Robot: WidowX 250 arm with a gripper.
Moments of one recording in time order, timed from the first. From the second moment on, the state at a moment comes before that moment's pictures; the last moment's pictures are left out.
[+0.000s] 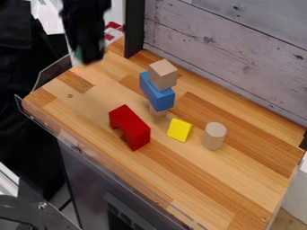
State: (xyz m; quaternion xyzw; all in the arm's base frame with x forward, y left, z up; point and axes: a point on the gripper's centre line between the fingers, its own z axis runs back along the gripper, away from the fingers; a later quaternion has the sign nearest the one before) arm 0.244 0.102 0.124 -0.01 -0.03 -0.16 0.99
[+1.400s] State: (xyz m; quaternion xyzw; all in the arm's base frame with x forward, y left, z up) arm 0.278 0.019 0.126 -0.02 -0.01 -0.21 0.98
